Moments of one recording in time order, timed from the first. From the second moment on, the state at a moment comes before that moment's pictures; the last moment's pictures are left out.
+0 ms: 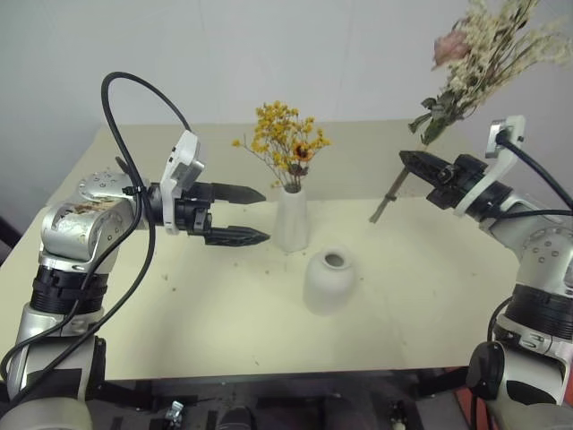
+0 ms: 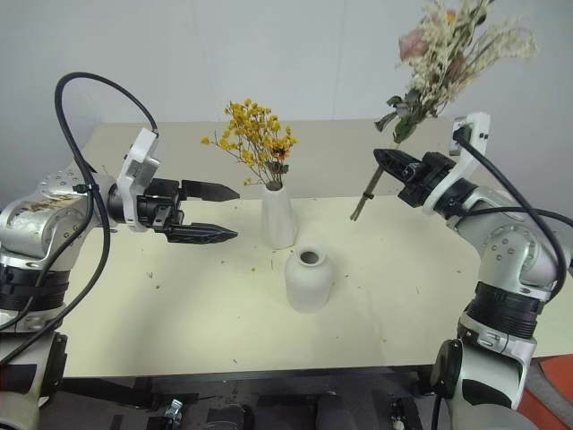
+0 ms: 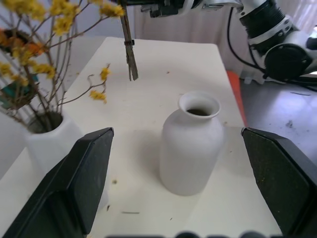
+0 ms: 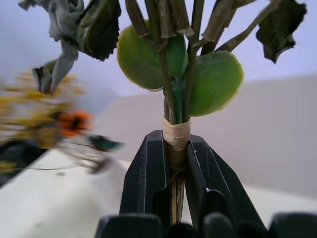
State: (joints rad) left arm -0.83 0.76 0.01 0.00 -0.60 0.68 -1.37; right arm -0.78 -0.53 -0.47 -0.12 0.73 0.99 0.67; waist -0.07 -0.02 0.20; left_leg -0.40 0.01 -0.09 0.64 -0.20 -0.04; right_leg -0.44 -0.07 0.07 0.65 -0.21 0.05
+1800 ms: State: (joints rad) left arm -0.76 0.81 0.04 0.01 -0.63 0.53 -1.54; right arm -0.61 -0.64 -0.16 -0.30 0.87 0.83 0.88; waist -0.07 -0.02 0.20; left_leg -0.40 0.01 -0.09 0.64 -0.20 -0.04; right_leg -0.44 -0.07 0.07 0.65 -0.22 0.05
